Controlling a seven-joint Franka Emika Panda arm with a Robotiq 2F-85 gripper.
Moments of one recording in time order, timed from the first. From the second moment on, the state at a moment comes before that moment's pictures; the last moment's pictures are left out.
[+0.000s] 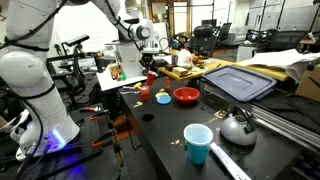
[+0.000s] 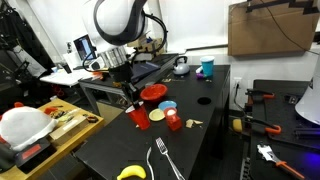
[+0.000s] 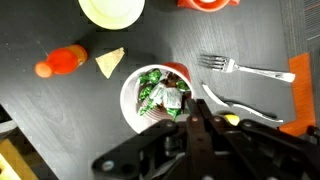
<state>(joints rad) 0.20 0.48 0.23 -1.79 -0.05 2.18 -0.76</state>
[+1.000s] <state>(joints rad) 0.25 0.60 0.23 -1.67 -0.12 2.36 -0.62</state>
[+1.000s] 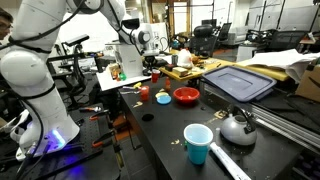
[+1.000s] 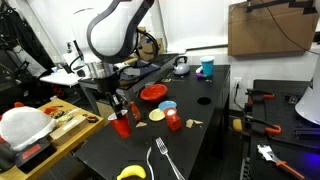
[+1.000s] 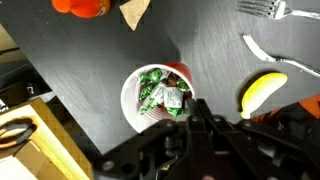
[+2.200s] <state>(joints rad) 0.28 0.72 0.20 -1.61 -0.28 2.45 -0.44</state>
